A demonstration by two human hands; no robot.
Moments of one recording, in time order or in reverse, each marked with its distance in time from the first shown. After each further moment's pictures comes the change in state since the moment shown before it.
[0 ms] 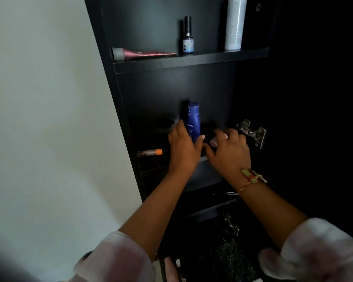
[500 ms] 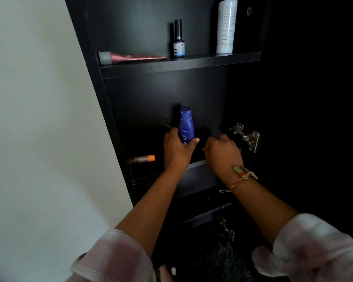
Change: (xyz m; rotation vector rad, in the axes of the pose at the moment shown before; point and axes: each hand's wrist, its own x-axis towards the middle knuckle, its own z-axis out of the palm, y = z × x) left_hand 0.028 -0.018 0.025 -0.116 -0.010 -0.171; right_hand 0.025 0.009 0.015 -0.003 -0.181 -0.018
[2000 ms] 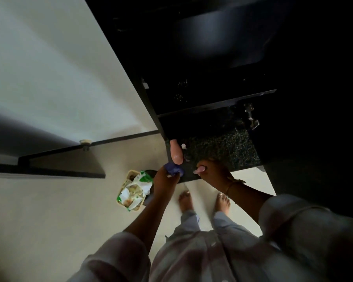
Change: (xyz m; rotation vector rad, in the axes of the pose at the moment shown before) left_hand -0.351 -0.287 -0.007 0.202 -0.336 -0.880; right_hand -0.312 0.051 0.258 0.454 -1.028 0.067
